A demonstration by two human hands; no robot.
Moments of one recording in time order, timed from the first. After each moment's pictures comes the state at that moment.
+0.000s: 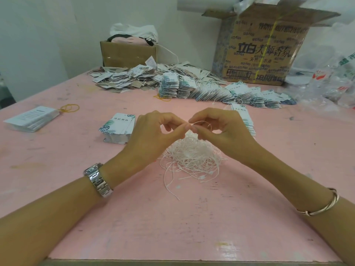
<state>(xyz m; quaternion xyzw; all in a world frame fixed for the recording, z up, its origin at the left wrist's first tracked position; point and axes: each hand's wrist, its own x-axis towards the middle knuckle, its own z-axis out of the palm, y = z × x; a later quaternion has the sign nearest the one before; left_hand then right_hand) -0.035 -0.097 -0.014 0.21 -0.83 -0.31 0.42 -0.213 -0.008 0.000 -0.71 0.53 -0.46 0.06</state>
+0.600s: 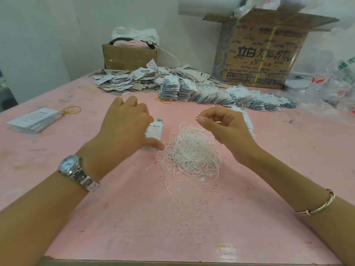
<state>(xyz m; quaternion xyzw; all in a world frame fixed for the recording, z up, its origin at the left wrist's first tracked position) -0.006 -0.128 0.016 0.35 -0.90 0.24 0.08 -0.214 -0.011 0.002 -0.58 0.54 -0.58 0.20</state>
